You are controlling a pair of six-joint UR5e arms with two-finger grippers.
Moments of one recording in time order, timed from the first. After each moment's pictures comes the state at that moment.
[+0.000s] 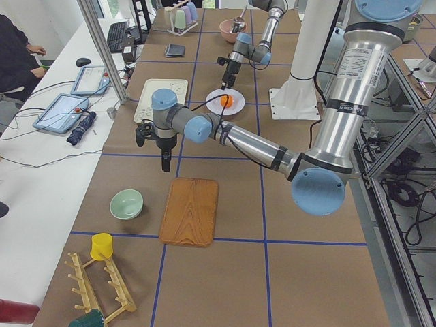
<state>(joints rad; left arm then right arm) -1.23 -1.81 -1.71 -1.66 -2.19 -0.67 0.34 -1.16 1.52 -0.41 1.56 1.86</state>
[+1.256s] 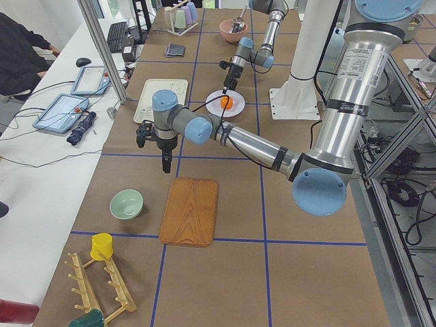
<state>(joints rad) -1.22 -1.81 -1.71 -1.66 -2.19 -0.67 0.31 -1.13 1.49 -0.41 1.50 1.88</state>
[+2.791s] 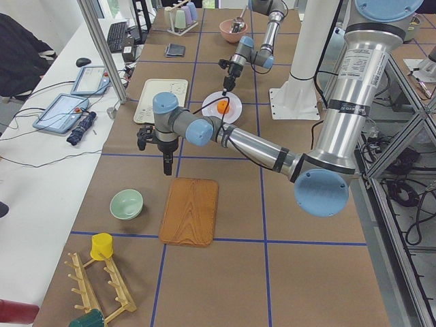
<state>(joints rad) -1.22 -1.80 -1.71 -1.66 -2.19 -0.67 0.31 -1.10 1.49 -0.38 1.48 1.91</state>
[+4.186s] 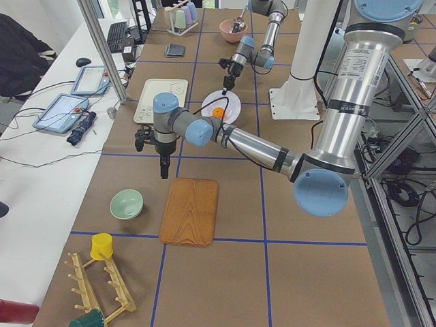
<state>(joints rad) -1.22 -1.80 -1.70 -1.66 -2.11 -0.67 0.31 -1.08 1.49 -0.34 1.44 1.92</state>
